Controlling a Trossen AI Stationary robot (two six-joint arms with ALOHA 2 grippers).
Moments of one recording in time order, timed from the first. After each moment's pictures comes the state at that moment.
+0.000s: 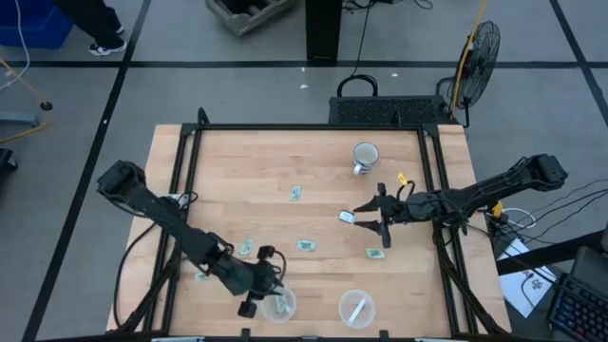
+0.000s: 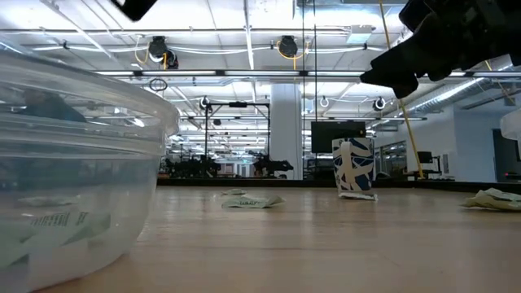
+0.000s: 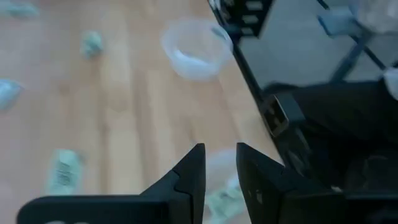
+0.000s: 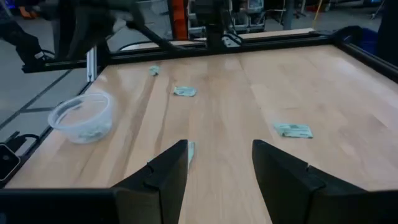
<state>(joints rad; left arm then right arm) -0.63 1.55 1.04 -0.12 -0.21 -0.31 0.23 0.92 0.29 0.36 0.22 0.17</state>
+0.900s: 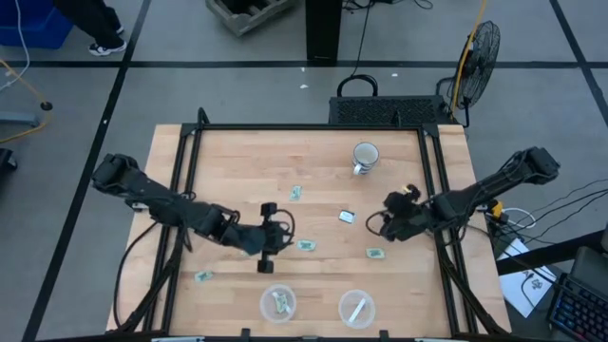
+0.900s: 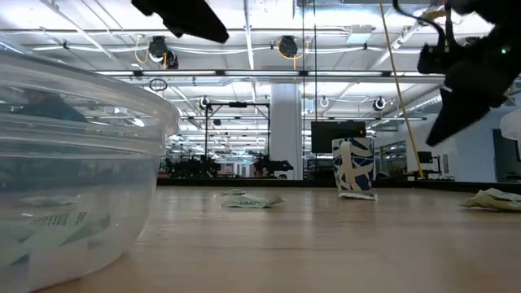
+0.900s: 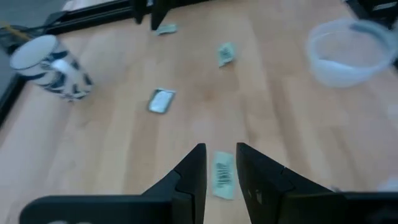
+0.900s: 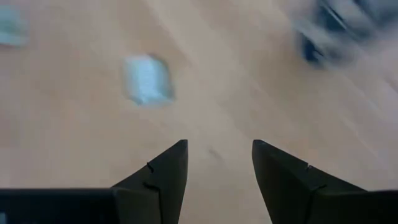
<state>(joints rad) -0.39 1.47 1.04 -0.25 -0.37 -0.08 0.39 1.01 0.54 -0.77 0.58 0.94</state>
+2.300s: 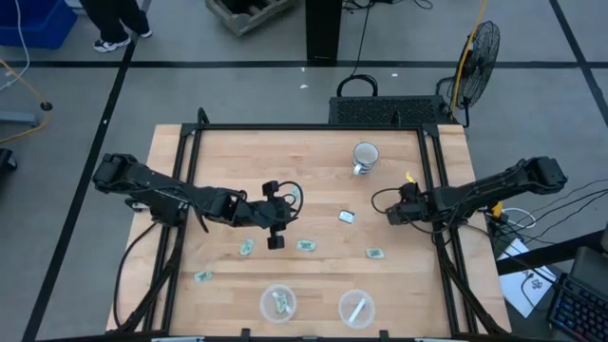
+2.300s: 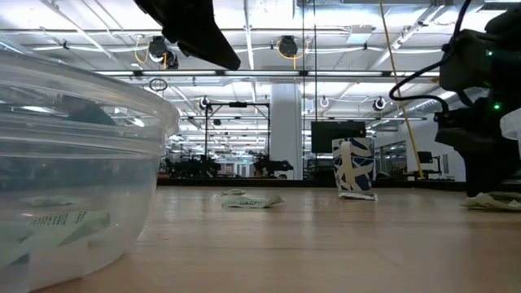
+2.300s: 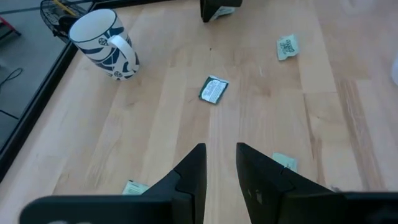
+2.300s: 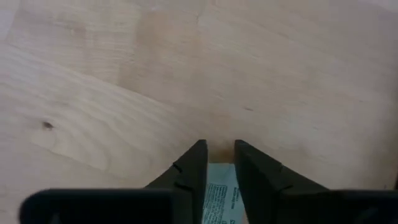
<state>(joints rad) -0.23 1.47 1.04 -0.27 -0.36 -0.08 0.14 1.01 0.33 -0.78 0.36 1.34</state>
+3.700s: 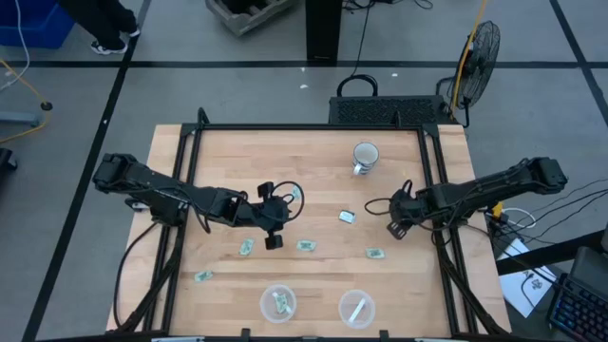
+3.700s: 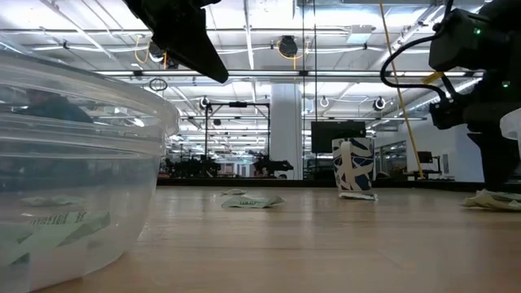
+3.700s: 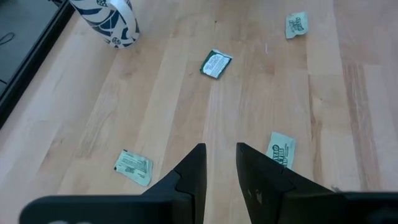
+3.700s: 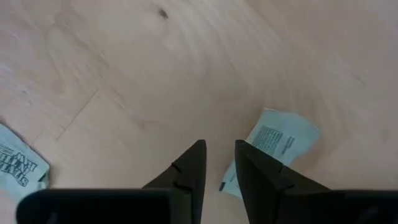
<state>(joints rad) -0.23 1.47 1.04 -0.36 -0.36 -0.20 0.14 0.99 0.42 -0.84 0.08 0.96</state>
